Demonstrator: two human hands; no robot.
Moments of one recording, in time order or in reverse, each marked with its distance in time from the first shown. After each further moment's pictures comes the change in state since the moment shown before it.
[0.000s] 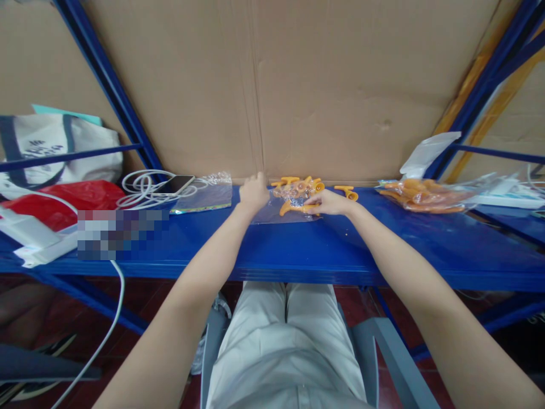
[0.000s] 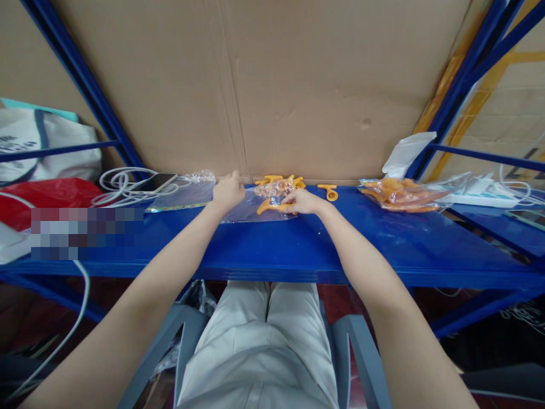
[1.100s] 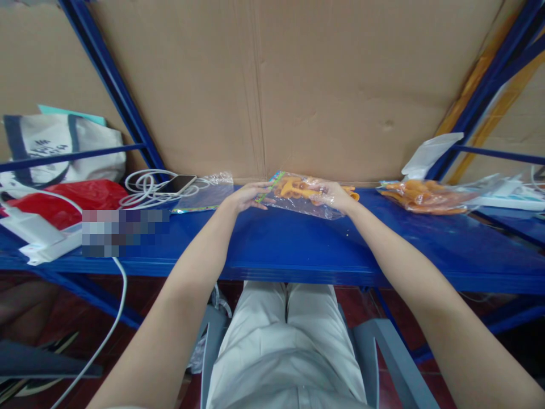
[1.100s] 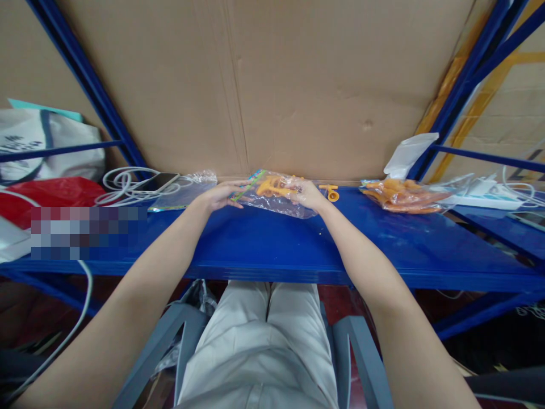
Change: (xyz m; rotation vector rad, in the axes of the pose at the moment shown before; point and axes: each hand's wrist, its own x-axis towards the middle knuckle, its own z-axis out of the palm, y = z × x) left_hand 0.008 -0.025 -0.008 -0.942 -0.504 -0.078; right_hand 0.002 -0.003 0.000 0.242 0.334 0.027
